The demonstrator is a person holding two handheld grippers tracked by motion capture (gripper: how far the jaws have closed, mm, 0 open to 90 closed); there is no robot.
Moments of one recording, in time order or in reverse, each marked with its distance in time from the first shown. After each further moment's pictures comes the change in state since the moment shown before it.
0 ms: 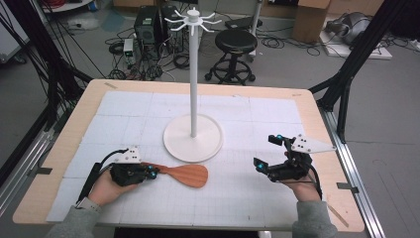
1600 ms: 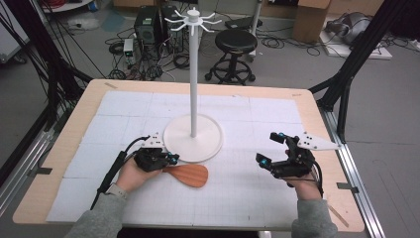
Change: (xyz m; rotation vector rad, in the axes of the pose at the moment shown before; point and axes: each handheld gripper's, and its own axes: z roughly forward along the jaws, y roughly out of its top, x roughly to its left) left arm -0.005 0.049 0.050 -0.011 0.036 -0.034; right arm -0.006 0.003 -0.004 -0.073 0.018 0.074
